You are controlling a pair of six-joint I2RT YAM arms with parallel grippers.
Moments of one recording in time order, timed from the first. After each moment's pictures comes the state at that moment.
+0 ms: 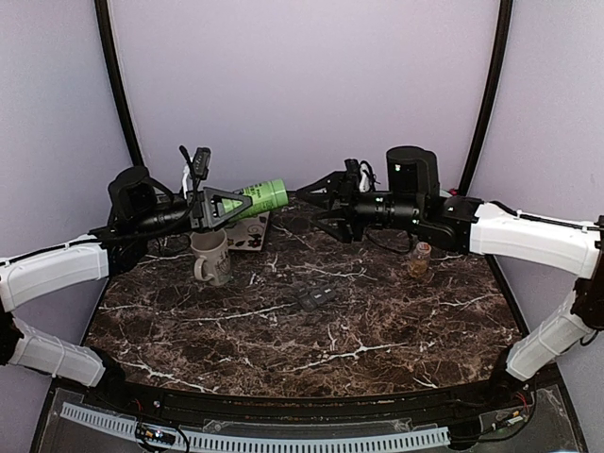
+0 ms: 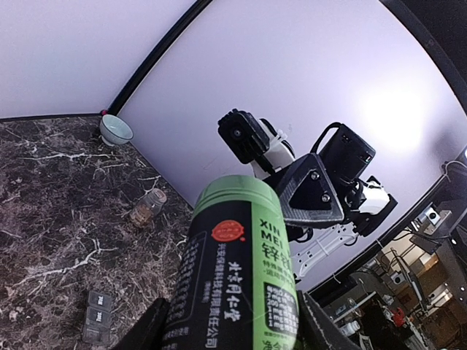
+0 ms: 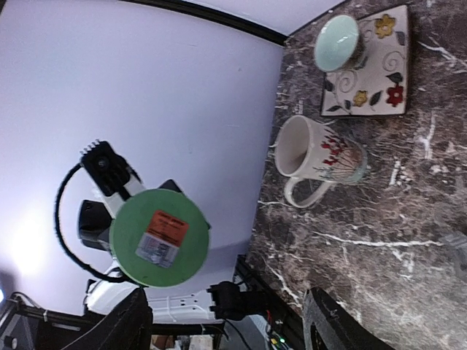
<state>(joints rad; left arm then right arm) -0.53 1.21 0.82 0.42 0.75 -0.76 0.88 1.45 1.18 0.06 -0.32 1.21</state>
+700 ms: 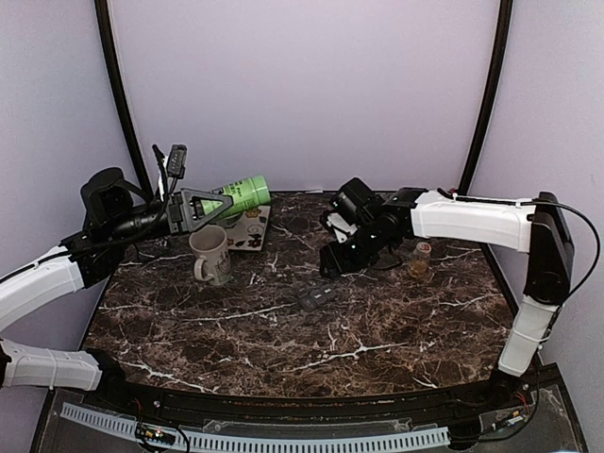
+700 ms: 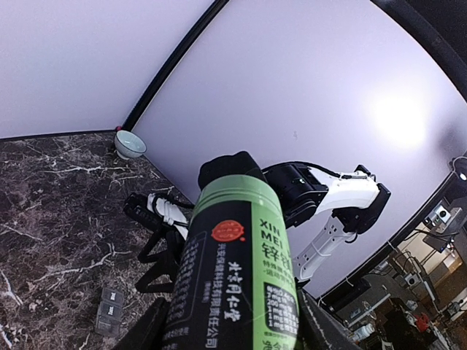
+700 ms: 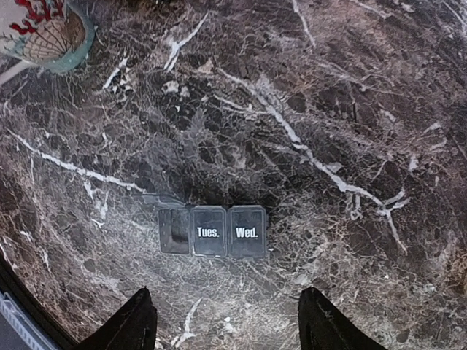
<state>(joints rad) -0.53 1.01 0.79 0.23 0.66 -0.69 0.86 1.78 1.43 -0.70 -0.02 0.36</state>
